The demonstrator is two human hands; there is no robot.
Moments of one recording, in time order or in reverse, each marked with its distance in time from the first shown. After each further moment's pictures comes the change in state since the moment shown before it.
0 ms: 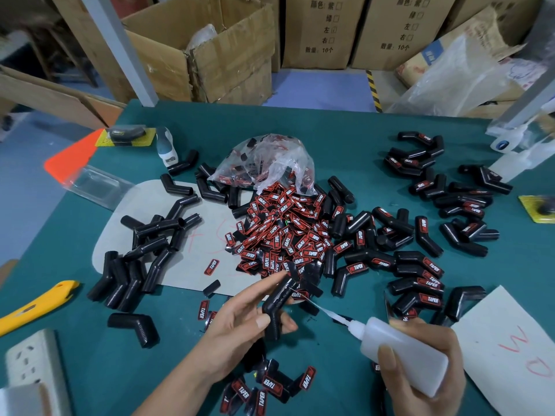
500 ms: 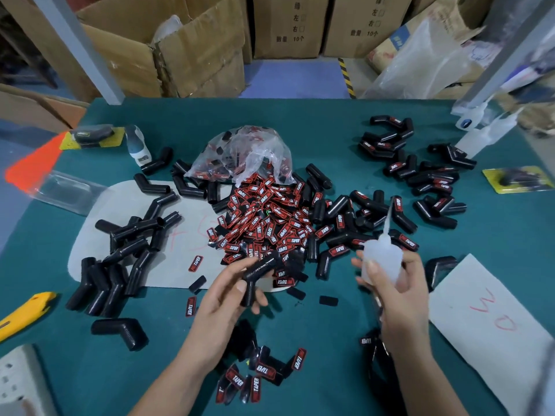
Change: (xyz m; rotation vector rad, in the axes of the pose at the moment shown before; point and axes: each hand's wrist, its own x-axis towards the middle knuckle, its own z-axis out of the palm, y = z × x) left_hand 0.007 -0.003 0.003 0.184 0.294 0.039; right_hand 0.039 0.055 -0.008 0.212 0.057 0.422
